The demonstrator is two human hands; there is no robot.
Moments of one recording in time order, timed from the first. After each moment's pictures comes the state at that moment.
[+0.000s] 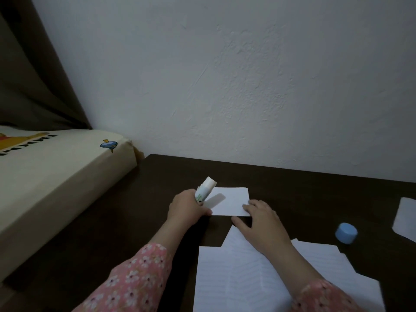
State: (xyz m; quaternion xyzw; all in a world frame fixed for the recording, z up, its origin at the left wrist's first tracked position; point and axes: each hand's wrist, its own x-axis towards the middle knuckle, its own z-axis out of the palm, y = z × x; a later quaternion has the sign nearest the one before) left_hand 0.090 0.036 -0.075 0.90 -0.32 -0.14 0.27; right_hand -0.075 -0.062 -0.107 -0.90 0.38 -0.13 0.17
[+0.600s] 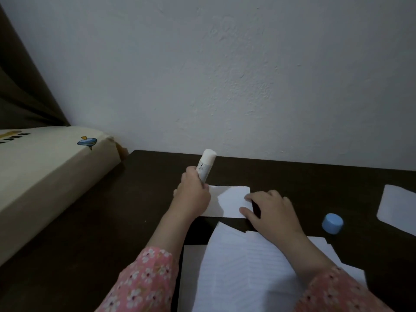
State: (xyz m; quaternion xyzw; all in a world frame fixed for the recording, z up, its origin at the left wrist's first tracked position) left_hand 0.048 0.011 -0.047 0.85 -0.37 -0.10 0.38; right_hand -0.107 -0.092 -0.100 -0.91 0.37 -0.17 0.08
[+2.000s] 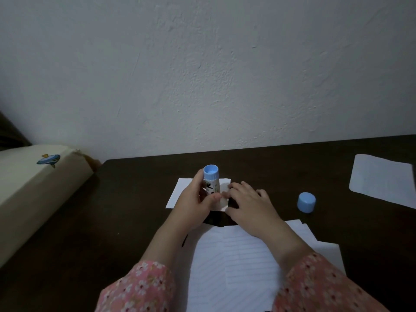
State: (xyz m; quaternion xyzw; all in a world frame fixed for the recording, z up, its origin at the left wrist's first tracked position) left_hand 0.012 -0.010 -0.074 0.73 -0.53 -0.17 0.39; right_hand -0.117 -0.099 -0.103 -0.90 0.36 -0.10 0.22
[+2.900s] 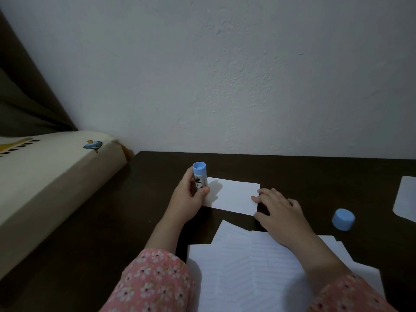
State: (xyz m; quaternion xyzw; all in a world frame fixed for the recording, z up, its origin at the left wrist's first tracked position) left_hand 0.075 0.019 -0.081 0.77 -0.38 -0.17 0.49; right_hand -0.115 -0.096 -0.106 -0.90 0.38 -0.09 0.19
